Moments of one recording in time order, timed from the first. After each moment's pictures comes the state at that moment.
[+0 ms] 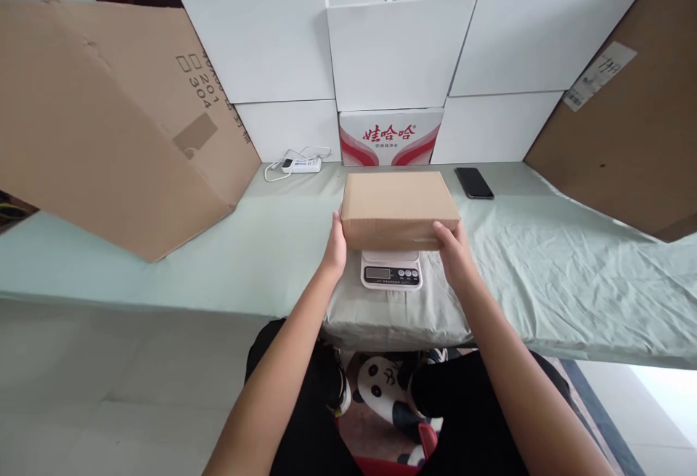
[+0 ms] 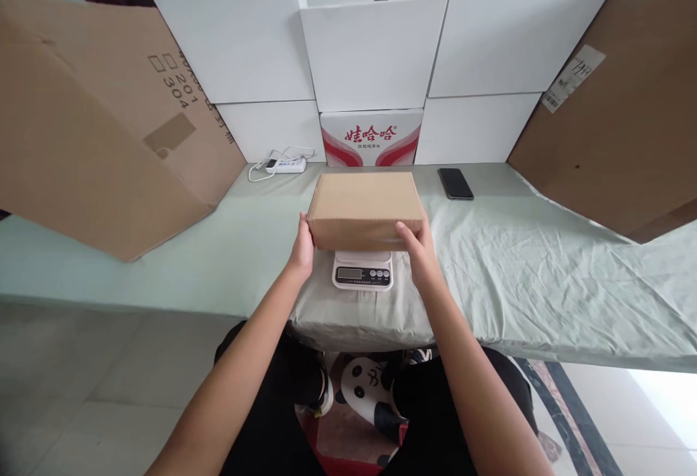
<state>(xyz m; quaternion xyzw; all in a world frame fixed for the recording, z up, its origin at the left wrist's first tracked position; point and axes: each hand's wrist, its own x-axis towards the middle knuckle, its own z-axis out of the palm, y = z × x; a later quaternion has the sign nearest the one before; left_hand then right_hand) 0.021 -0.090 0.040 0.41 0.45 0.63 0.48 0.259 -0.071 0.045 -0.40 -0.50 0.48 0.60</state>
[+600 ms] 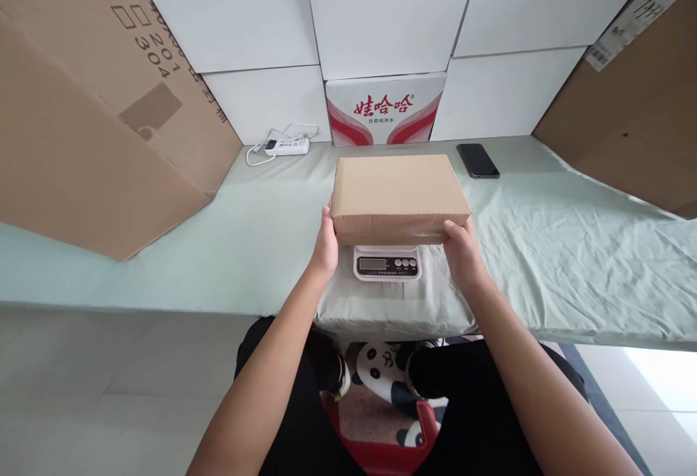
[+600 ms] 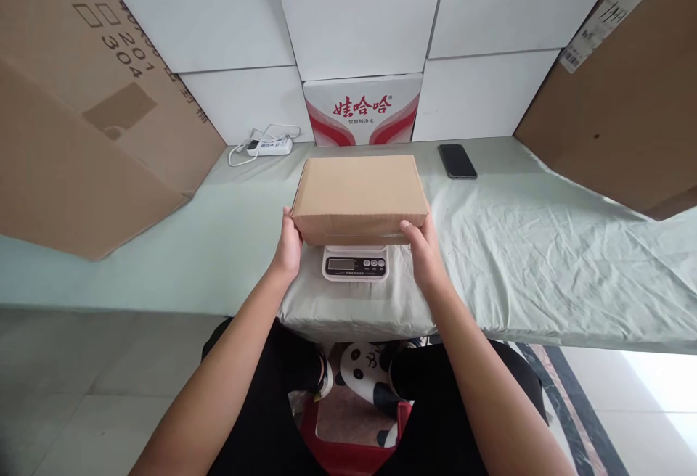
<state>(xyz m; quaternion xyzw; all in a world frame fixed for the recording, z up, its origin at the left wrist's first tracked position) 0.024 -0.107 0.036 0.42 0.48 0.62 0.45 0.275 -0.080 0.025 -0.40 -0.52 0.48 0.59</state>
